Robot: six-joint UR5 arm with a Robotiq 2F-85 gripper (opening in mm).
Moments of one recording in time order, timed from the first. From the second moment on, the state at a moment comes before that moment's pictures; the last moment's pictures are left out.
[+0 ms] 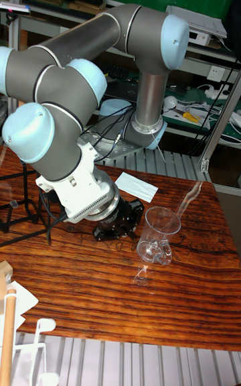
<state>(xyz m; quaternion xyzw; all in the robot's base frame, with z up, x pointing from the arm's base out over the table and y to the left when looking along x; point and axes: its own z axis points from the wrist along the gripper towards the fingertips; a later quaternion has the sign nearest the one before) 0.594 0.069 0.099 0.20 -0.92 -0.34 0.06</state>
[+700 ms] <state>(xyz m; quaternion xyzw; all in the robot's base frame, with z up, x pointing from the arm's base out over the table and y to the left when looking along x) 0.617 0.091 0.091 0.20 -0.91 -0.36 0.02</state>
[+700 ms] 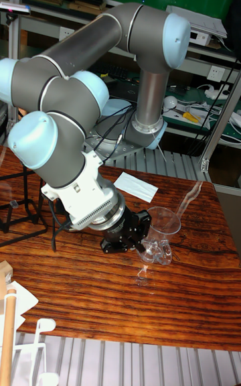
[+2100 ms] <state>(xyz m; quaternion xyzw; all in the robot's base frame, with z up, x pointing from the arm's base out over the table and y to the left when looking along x) 0.611 0.119 0.076 0.22 -0.90 -0.38 -0.02</state>
